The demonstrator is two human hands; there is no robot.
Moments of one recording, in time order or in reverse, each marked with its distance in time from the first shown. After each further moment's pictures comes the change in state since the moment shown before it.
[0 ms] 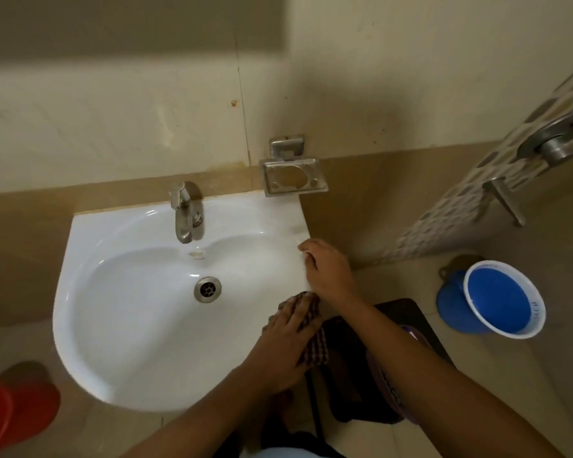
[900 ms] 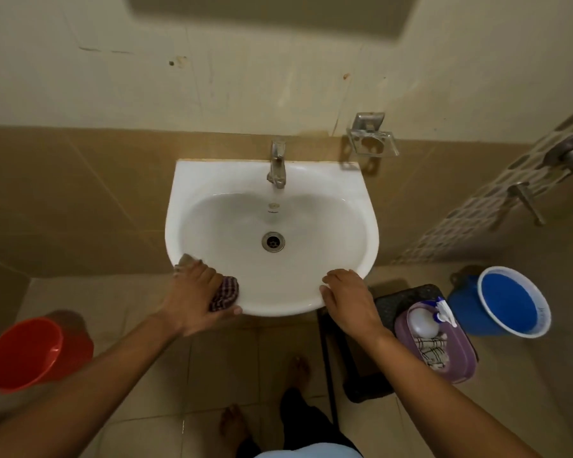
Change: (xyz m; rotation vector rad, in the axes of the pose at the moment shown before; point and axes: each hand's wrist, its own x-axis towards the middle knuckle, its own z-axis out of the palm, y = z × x) left_hand -0.237 -0.189 -0.028 0.368 0.331 -0.199; right_hand -0.159 -0.082 0.087 -0.322 -0.014 -0.221
